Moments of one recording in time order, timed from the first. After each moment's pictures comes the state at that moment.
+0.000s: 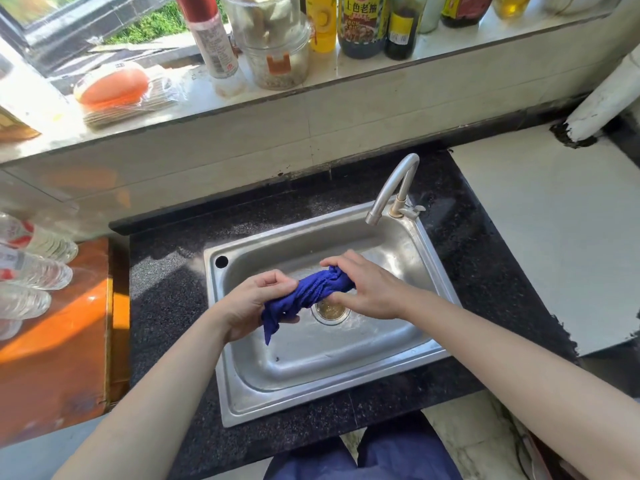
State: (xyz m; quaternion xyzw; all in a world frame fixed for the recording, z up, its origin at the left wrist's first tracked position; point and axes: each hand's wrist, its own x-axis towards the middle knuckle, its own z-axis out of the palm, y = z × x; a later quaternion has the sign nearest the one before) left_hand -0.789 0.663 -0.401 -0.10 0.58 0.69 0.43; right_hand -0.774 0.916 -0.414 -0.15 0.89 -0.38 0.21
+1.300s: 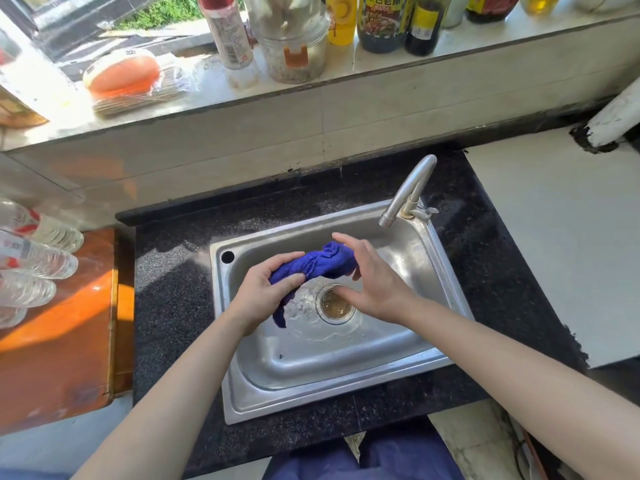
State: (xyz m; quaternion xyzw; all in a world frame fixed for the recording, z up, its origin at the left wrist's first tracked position) left_hand -0.791 0.672 -0.405 -0.03 0.75 0.62 0.23; right_hand -0.776 0.905 -0.431 -0.14 0.87 -0.46 0.07
